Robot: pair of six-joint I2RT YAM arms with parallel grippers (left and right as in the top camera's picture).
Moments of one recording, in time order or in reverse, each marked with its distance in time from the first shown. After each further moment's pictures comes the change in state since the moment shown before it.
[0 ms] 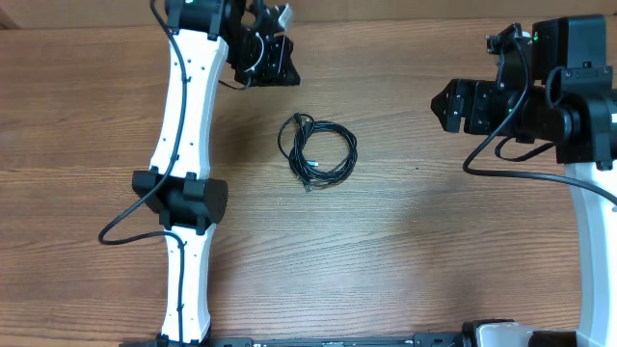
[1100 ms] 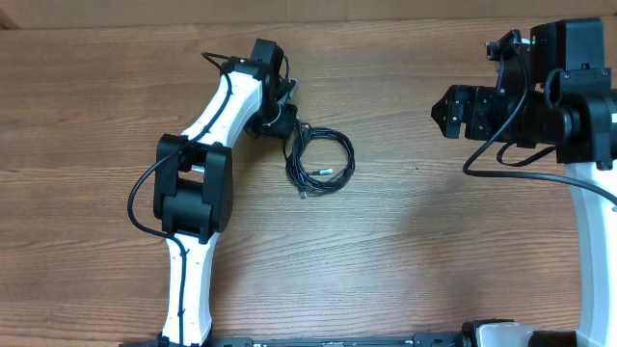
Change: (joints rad) left arm -0.062 -0.061 -0.926 0.695 -0.433 0.083; right arm 0.000 0.000 0.000 -0.053 0.023 0.000
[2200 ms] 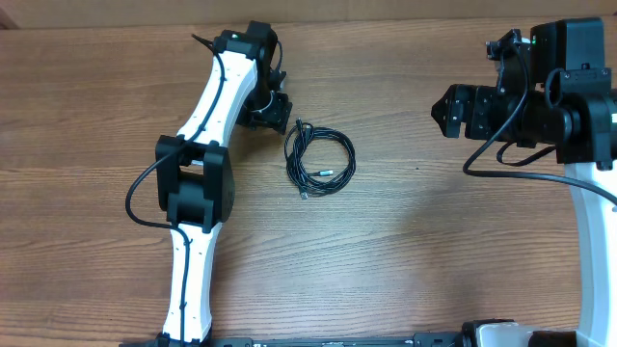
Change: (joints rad) left arm 0.030 0.102 0.354 -0.379 -0.077 -0.008; right arm 0.000 0.000 0.000 0.005 0.000 0.000
